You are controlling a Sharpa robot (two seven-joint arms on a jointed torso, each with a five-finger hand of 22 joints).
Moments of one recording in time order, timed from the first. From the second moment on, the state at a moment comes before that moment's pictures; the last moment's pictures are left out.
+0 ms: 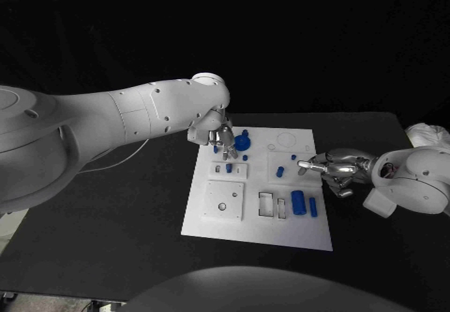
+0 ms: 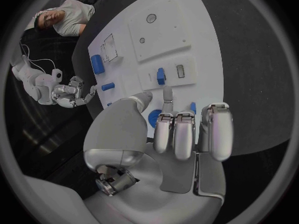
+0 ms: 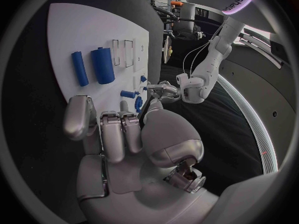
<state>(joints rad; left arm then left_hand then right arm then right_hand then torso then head) 1.42 -0.40 -0.19 1.05 -0.89 0.51 -0.70 1.11 -0.11 0.40 0.28 0.11 0.96 0.07 0.22 0.90 1.47 0.01 1.57 1.31 1.47 -0.04 1.57 1.31 0.04 1.47 0.07 1.47 1.31 1.31 -0.97 -0.23 1.59 -0.60 0.10 -0.19 1.13 0.28 -0.34 0.28 0.31 0.41 0.13 0.64 0.49 1.47 0.04 1.55 1.44 1.46 -0.01 1.53 1.31 0.10 1.35 0.10 1.20 1.31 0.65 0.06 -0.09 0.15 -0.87</state>
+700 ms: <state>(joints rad) 1.38 -0.40 -0.19 1.05 -0.89 0.51 -0.70 1.11 -0.10 0.42 0.28 0.11 0.96 0.07 0.22 0.90 1.47 0.01 1.57 1.31 1.47 -0.04 1.57 1.31 0.04 1.47 0.07 1.46 1.31 1.31 -0.98 -0.23 1.60 -0.60 0.10 -0.19 1.13 0.28 -0.34 0.28 0.31 0.41 0.13 0.64 0.49 1.46 0.04 1.55 1.44 1.46 -0.01 1.53 1.31 0.10 1.34 0.10 1.19 1.31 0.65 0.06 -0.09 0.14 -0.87</state>
